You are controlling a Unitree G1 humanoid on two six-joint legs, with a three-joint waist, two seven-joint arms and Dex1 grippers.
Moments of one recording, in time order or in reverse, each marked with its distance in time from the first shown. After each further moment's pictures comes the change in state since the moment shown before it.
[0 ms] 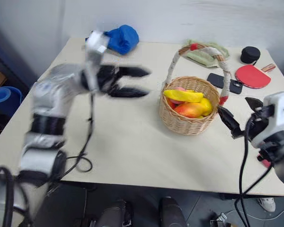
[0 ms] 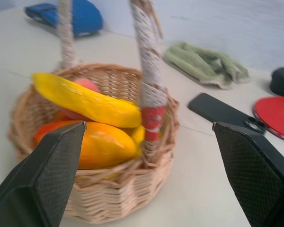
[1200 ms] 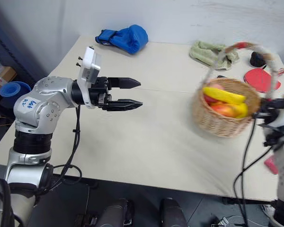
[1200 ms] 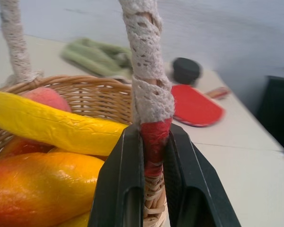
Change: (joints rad) left arm 0.005 -0.004 -0.027 -0.025 0.012 -0.056 0.234; right arm -0.073 0.081 -0.081 0.313 -0.382 -0.207 -0.008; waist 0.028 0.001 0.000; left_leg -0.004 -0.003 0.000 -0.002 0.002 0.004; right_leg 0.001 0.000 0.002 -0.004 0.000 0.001
